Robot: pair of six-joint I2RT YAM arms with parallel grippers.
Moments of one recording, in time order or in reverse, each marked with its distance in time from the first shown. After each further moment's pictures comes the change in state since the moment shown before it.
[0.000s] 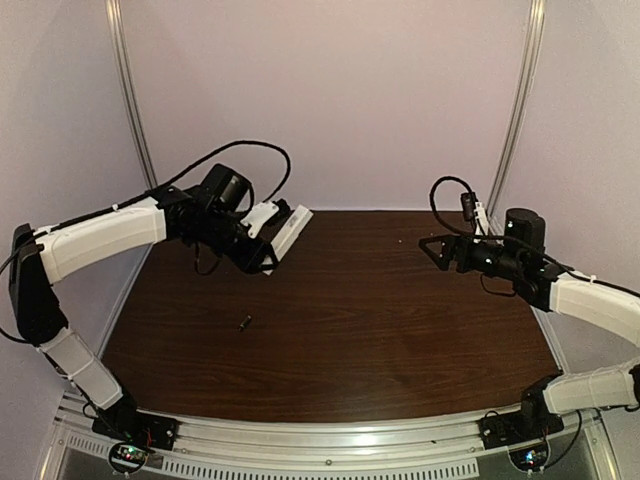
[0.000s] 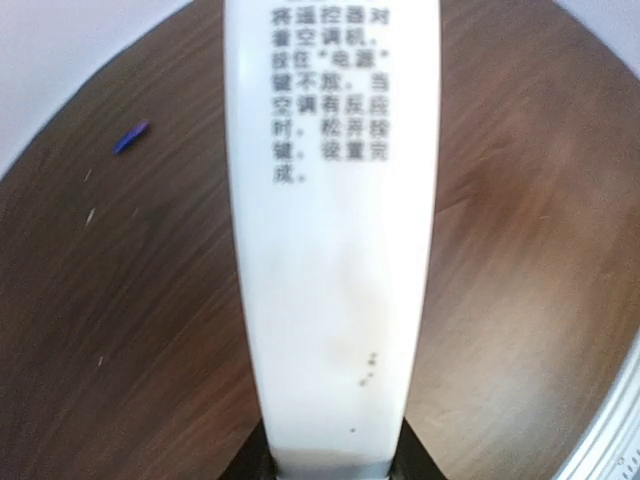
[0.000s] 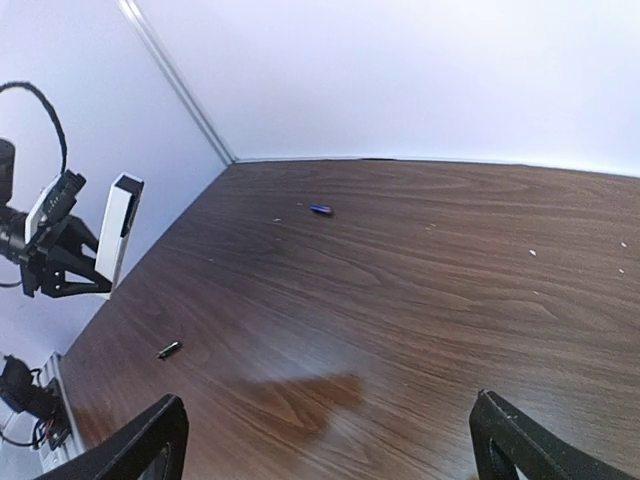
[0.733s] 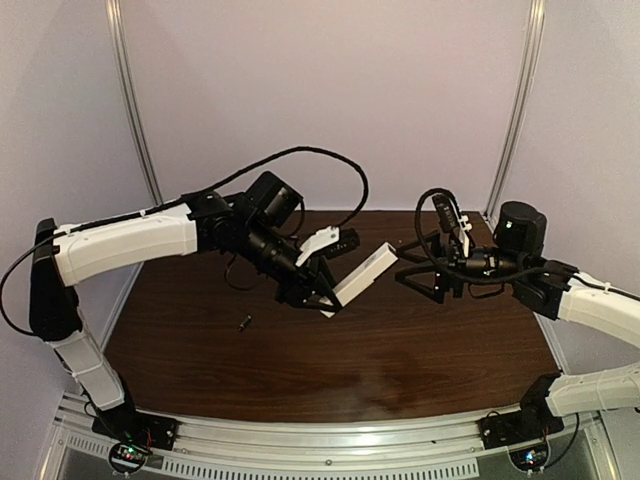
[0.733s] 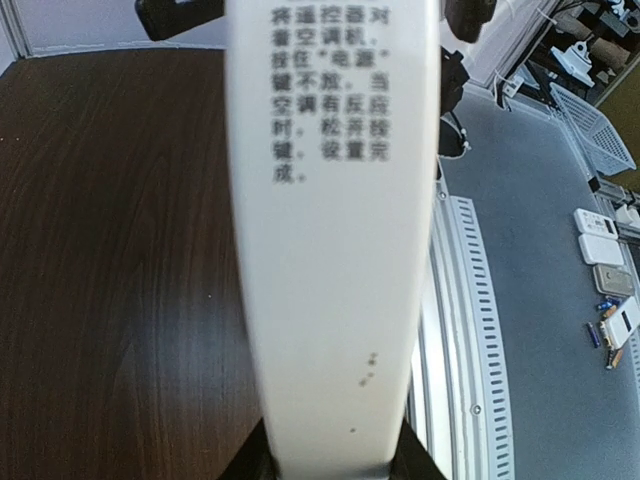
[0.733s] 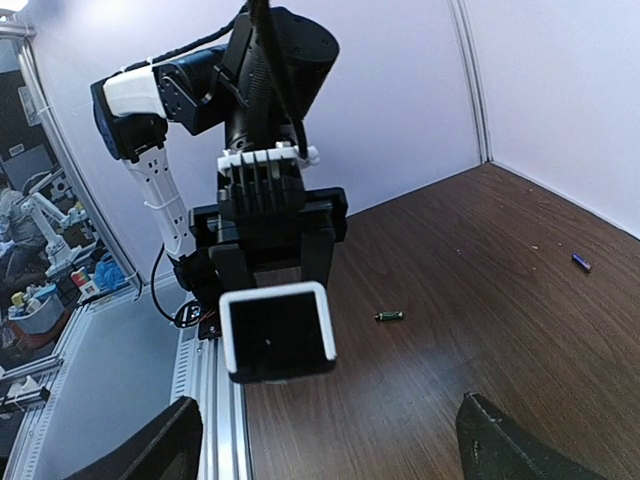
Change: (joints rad) left arm -0.274 0.088 0.154 0.028 0.559 0.250; right arm 0.278 -0.128 0.056 -0.019 -0.361 -0.122
